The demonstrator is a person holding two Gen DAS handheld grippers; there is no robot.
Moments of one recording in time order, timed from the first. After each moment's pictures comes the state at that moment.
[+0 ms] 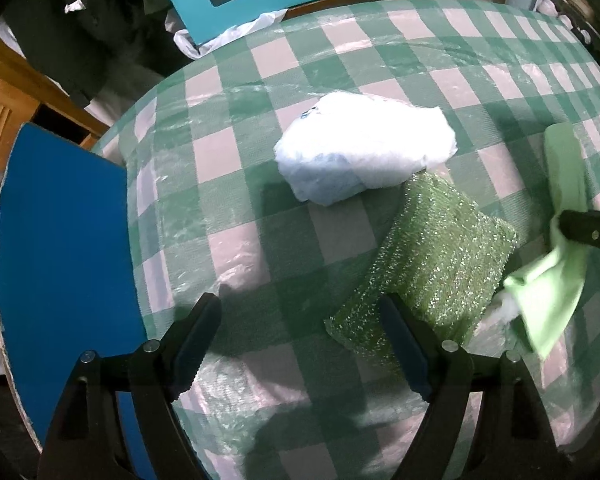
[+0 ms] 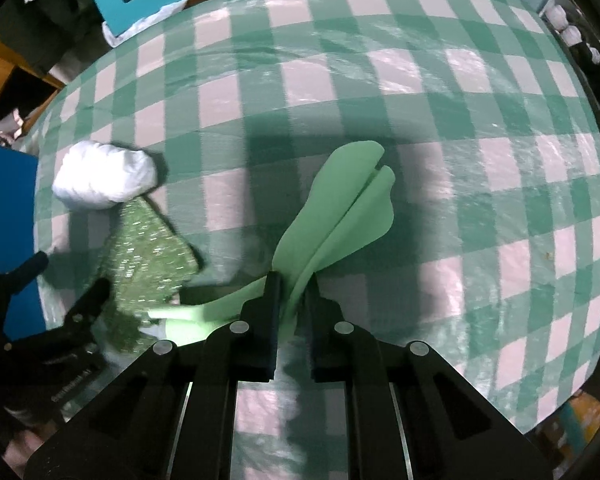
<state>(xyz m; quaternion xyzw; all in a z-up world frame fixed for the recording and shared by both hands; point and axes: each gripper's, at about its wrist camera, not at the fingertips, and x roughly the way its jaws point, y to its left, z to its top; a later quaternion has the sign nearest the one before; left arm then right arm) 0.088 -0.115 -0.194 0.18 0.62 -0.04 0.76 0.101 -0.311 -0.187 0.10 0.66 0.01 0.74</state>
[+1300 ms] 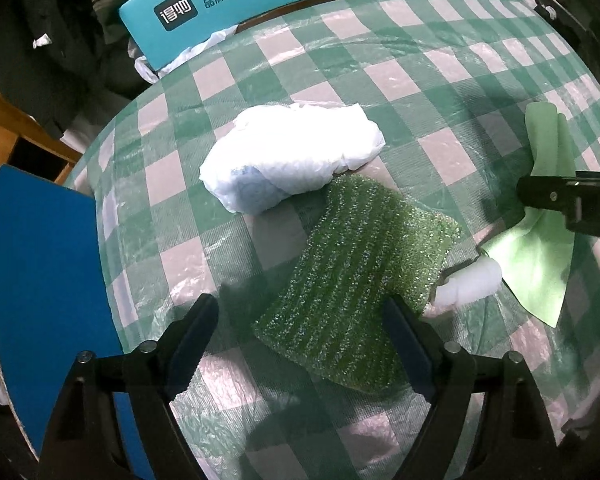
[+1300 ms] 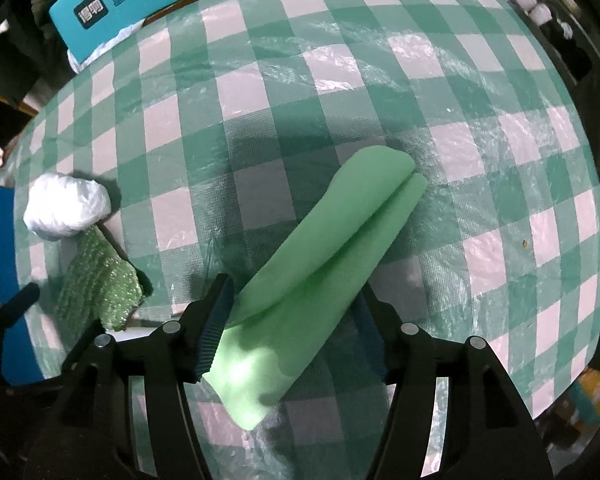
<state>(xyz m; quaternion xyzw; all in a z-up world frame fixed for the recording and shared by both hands) 0.078 -0.149 -0.194 0.21 0.60 -0.09 0.77 0.099 -0.329 -0.194 0.11 0.65 -0.03 0.75</state>
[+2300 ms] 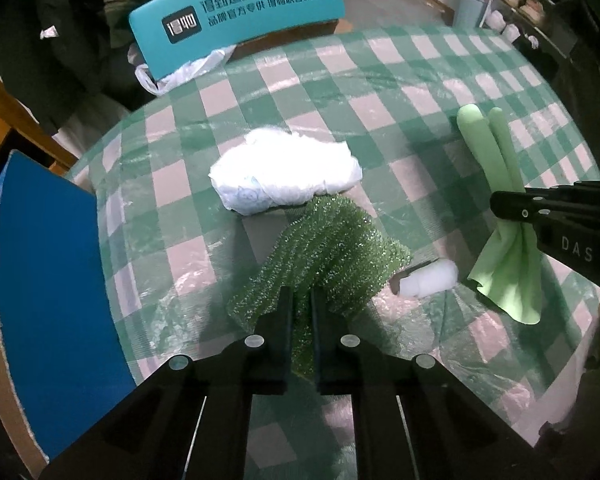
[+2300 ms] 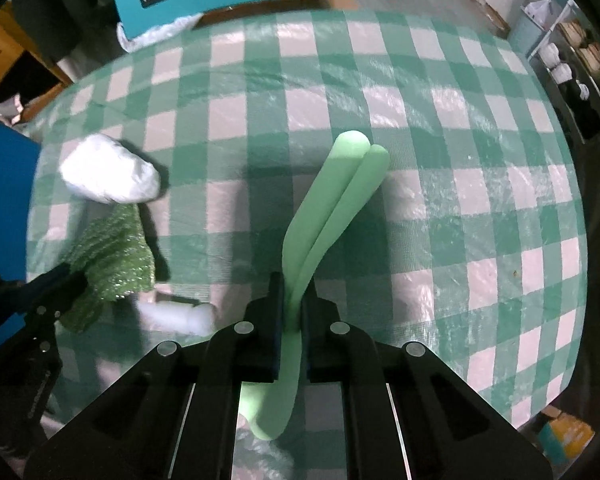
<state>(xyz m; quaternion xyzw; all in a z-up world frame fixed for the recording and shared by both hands) 0.064 -0.133 -0.160 0.15 0.59 -0.13 0.78 0.084 -0.304 -0.161 0.05 0.63 0.01 0.78</state>
